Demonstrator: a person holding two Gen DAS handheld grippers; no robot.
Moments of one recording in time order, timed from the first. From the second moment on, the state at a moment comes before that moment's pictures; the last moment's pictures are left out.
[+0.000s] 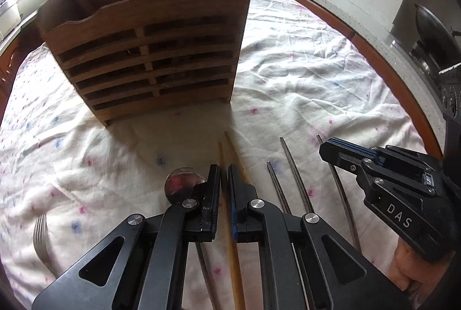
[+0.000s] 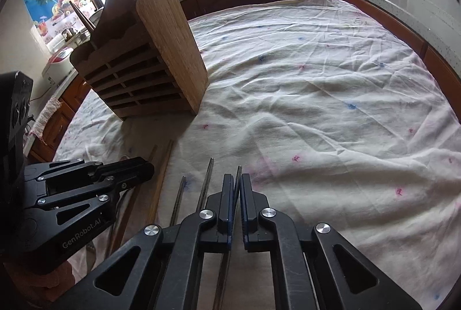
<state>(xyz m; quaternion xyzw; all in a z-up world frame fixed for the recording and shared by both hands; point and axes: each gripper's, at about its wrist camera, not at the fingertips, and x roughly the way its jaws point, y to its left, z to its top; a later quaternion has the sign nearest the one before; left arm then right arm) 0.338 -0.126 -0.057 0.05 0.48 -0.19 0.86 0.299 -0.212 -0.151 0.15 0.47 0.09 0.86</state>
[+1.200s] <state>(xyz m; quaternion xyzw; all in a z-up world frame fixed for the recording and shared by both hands) 0.207 -0.016 0.108 -0.08 0.29 -0.20 0.93 0.193 -0.230 0.024 0.17 0.28 0.12 0.94</state>
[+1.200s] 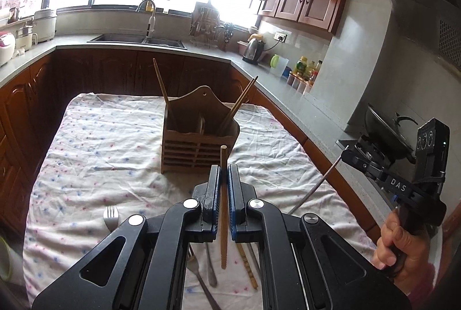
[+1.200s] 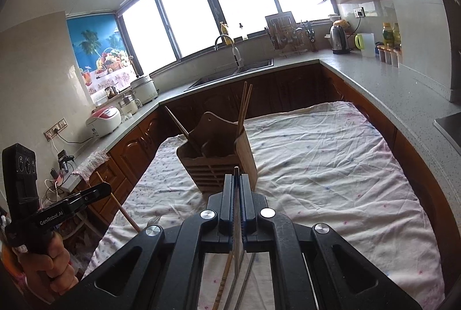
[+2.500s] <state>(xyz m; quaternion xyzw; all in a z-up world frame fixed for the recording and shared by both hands) 0.277 0.012 0.171 -0.10 0.20 -0.16 0.96 0.267 -0.222 0.072 0.16 0.22 0.14 0.95</state>
